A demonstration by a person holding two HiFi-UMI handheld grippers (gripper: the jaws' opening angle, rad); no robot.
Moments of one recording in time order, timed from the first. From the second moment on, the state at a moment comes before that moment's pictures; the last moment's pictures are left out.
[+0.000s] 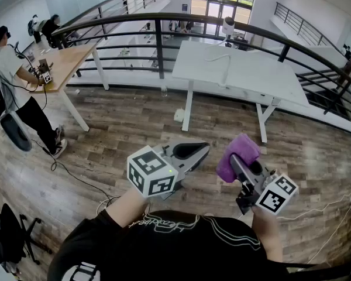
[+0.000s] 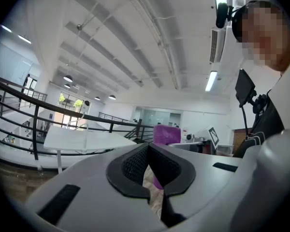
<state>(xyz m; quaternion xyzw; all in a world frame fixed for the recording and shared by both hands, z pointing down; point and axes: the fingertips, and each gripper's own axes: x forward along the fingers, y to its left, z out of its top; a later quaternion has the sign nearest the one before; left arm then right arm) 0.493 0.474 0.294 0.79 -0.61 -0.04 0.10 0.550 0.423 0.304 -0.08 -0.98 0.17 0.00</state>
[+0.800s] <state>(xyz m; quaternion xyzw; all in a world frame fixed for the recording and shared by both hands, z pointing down) 0.477 0.477 0.282 0.80 -0.59 -0.05 0.10 0.537 0.431 0.291 -0.08 -0.98 0.17 -0.01</state>
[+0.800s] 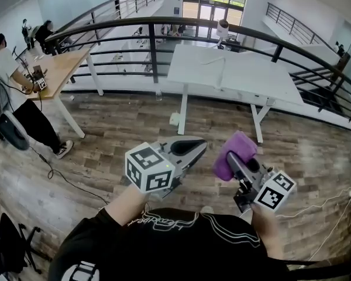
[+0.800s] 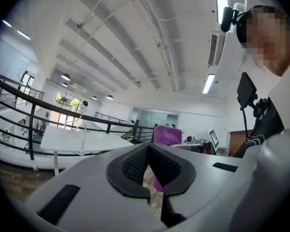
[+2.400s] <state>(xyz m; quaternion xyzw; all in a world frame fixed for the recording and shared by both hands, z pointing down) 0.303 -0.002 0.323 0.75 -0.65 -0.01 0.15 0.351 -0.075 0.321 -0.13 -0.96 0.24 -0.02</state>
